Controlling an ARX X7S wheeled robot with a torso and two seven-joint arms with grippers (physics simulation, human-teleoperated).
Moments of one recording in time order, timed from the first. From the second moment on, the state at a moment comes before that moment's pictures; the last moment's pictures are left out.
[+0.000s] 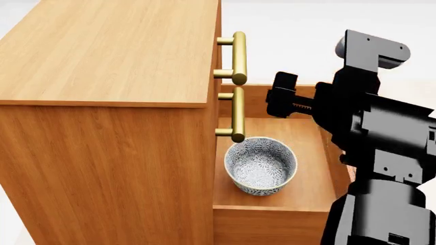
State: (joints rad) left arm 0.40 -0.48 0.39 0.23 -0.23 0.40 -0.56; right arm 1.33 0.14 0.20 0.91 -0.01 0.93 -0.26
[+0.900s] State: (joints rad) left arm 0.40 -0.49 0.39 0.23 -0.23 0.41 -0.56; right arm 1.09 0.25 0.24 0.21 -0.05 1.18 -0.22
